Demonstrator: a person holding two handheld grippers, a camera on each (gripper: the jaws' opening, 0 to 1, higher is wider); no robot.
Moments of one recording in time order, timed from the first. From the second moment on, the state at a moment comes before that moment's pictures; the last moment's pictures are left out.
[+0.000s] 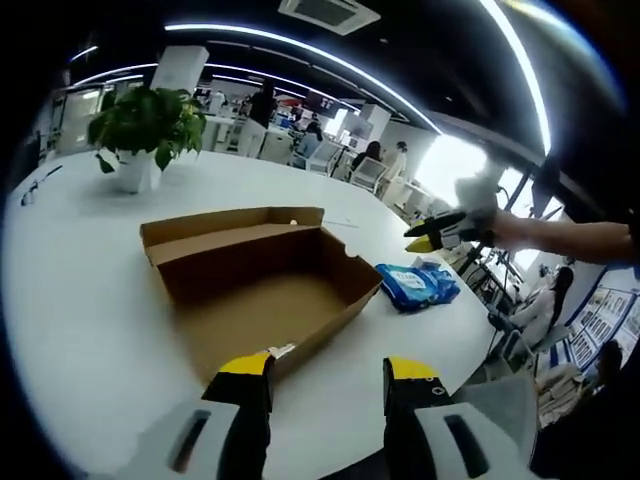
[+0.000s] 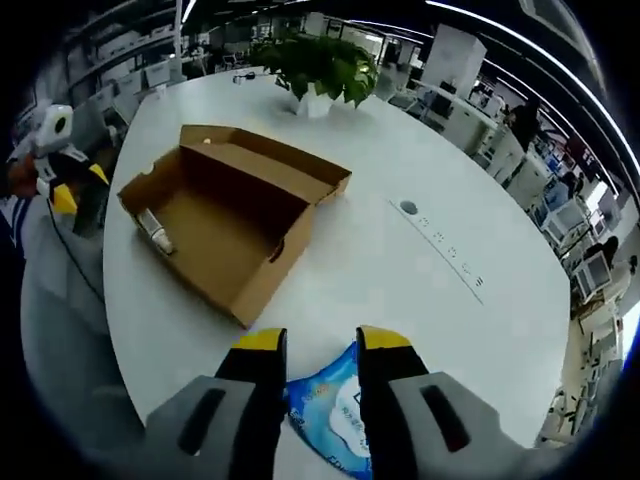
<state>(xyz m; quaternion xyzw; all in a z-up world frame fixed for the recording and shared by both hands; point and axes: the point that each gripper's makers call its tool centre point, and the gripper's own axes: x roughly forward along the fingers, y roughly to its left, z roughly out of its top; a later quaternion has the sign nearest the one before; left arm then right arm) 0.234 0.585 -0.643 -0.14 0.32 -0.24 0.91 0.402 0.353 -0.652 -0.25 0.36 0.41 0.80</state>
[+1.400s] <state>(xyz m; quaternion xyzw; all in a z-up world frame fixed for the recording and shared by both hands) 0.298 0.600 -0.684 0.02 0.39 -0.34 0.86 0.302 0.340 -0.663 -0.09 0.36 0.40 0.84</state>
